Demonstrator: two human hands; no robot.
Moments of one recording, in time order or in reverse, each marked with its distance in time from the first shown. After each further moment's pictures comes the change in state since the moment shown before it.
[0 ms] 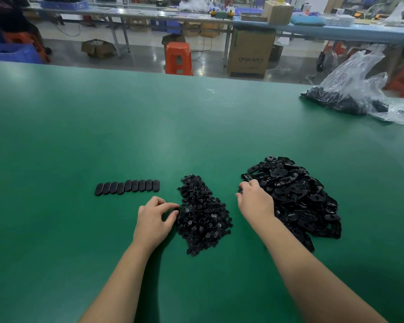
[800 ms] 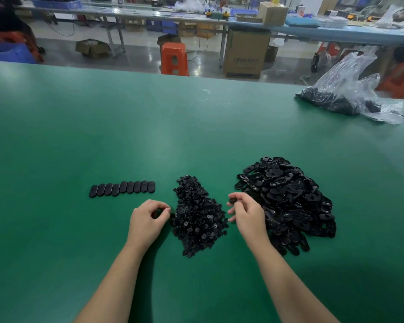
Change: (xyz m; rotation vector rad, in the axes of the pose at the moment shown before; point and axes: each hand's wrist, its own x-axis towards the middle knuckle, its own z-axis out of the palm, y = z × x) left_hand -0.001 0.005 -0.008 -0.201 0.069 -0.053; right_hand -0.048 -0.007 0.015 1.183 0.063 0.180
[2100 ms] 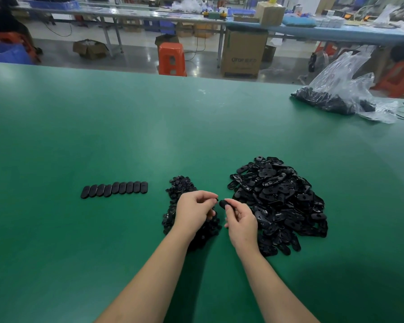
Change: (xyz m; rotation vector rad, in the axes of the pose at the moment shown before) left_hand 0.006 0.114 0.077 -0.586 -0.225 -0.277; right_hand -0.007 0.028 0.004 0.038 0.137 -0.083
